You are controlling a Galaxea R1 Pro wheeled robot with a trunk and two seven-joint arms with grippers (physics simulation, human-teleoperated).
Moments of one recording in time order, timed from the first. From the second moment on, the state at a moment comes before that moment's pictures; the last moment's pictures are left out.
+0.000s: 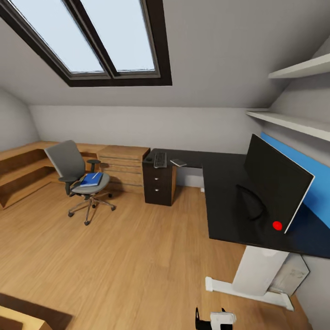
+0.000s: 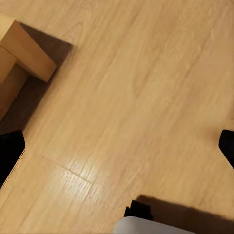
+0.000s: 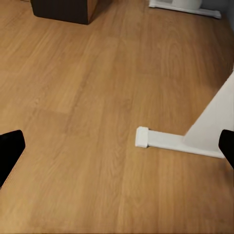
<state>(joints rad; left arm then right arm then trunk) -0.21 0.03 -0.05 -0.02 0.24 -0.50 0.15 -0.19 0.13 0.14 -0.43 0.08 -0.51 -0.32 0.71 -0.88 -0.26</state>
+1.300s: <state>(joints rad) -0.21 0.03 -0.05 -0.02 0.24 -0.50 0.15 -0.19 0.13 0.15 -0.42 0.08 -0.51 -0.32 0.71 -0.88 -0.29</state>
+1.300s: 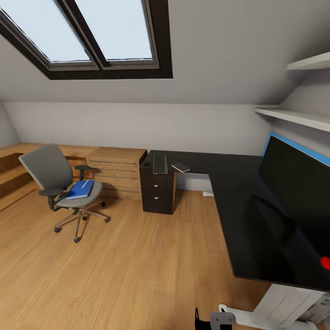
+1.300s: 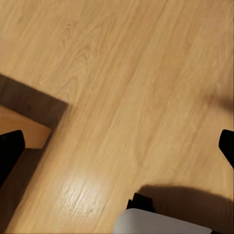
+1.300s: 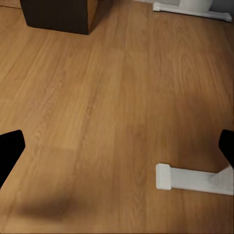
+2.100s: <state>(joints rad) -0.21 0.03 -0.05 -0.02 0.32 -0.50 0.15 -0.20 0.13 0.15 -0.42 0.08 -0.51 -0.32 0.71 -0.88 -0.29</state>
